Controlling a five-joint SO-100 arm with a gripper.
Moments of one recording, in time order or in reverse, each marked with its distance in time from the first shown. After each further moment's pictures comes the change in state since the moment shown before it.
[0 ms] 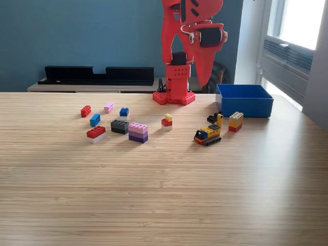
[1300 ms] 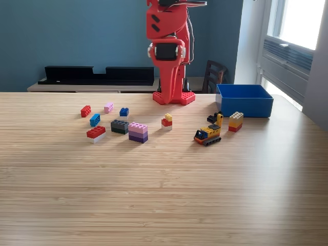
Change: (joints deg) arm 14.1 0.0 10.9 -13.2 -0.3
